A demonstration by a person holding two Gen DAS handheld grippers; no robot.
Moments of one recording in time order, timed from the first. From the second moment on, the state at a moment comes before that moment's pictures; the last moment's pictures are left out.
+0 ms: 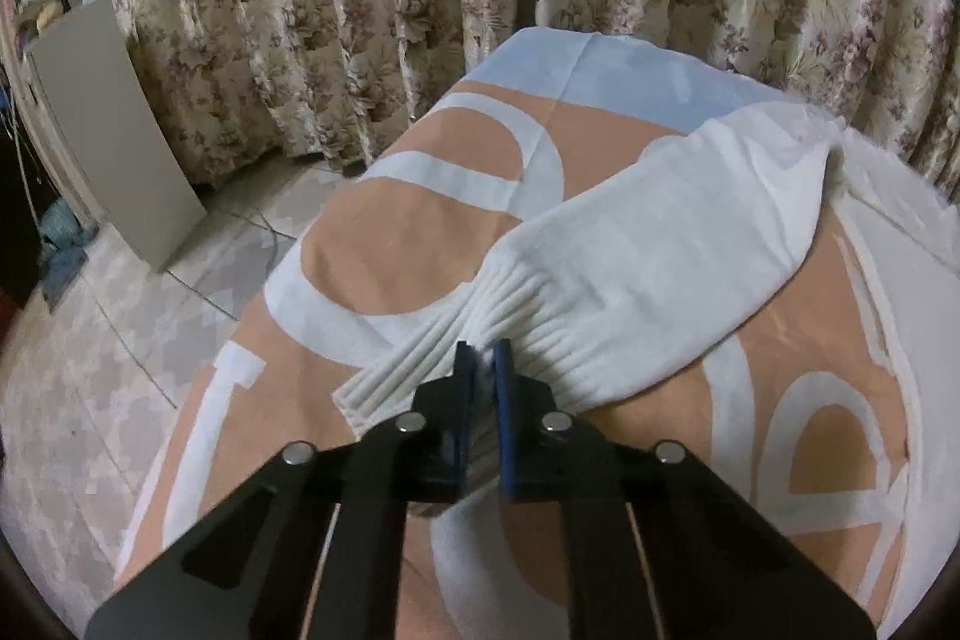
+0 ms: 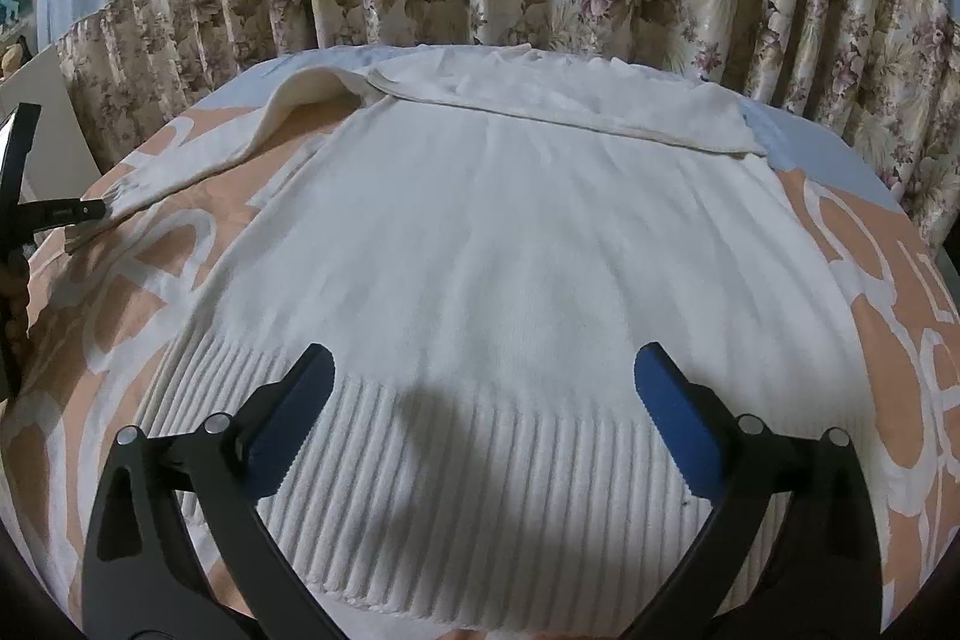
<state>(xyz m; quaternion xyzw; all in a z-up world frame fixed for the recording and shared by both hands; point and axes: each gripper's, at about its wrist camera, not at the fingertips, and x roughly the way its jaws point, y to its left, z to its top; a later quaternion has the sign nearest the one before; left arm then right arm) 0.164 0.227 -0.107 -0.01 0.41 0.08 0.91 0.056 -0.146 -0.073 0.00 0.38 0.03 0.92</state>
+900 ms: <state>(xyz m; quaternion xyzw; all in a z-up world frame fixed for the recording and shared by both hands) 0.221 -0.047 -0.006 0.05 0.36 -0.04 0.93 0.103 -0.287 -0.018 0.06 0.33 -0.04 0.94</state>
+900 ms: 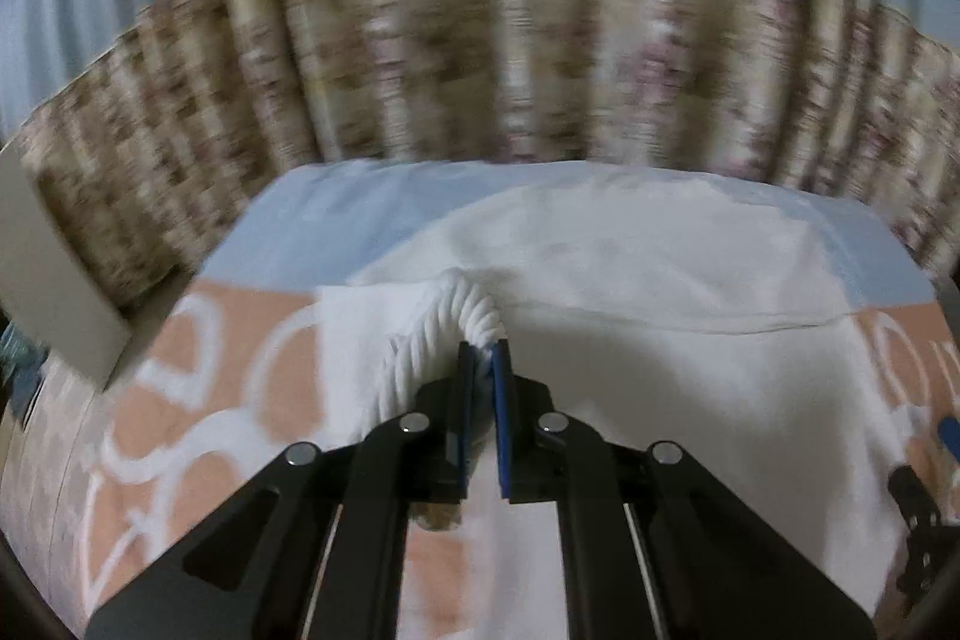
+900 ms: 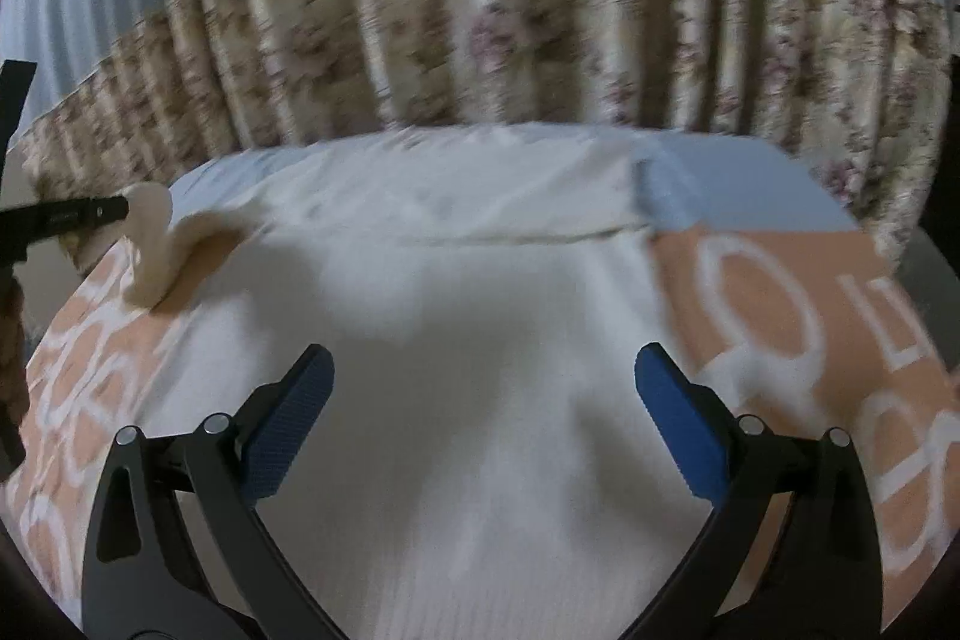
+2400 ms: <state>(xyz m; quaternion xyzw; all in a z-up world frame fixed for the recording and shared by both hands) 0.289 -0.025 -0.082 0.01 0.37 -0.06 0.93 0.263 -0.284 -0.064 0.02 0.40 0.03 0.92</state>
